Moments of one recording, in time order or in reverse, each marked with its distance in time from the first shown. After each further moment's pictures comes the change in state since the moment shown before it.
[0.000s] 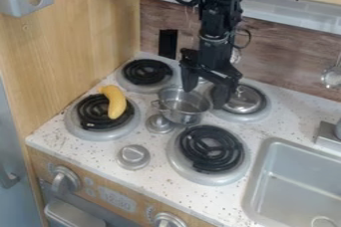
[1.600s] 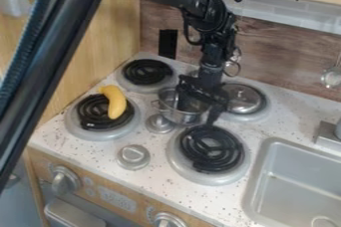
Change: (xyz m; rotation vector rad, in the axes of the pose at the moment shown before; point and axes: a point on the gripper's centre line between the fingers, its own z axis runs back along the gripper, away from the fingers) arm 0.030 0.038 -0.088 0.059 0.192 0.176
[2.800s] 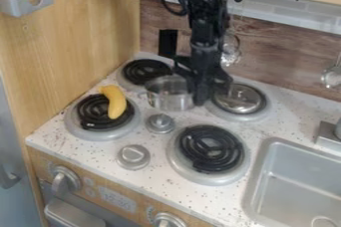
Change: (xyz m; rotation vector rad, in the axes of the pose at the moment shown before) arm -0.050 -0.047 0.059 -0.082 -0.220 -0.203
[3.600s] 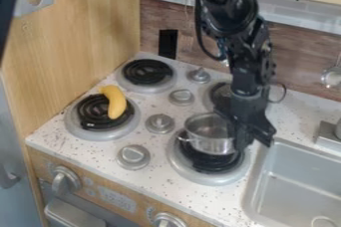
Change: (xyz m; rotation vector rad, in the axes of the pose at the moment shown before) arm -0.011 -0.068 -0.028 -0.058 -0.047 -0.155
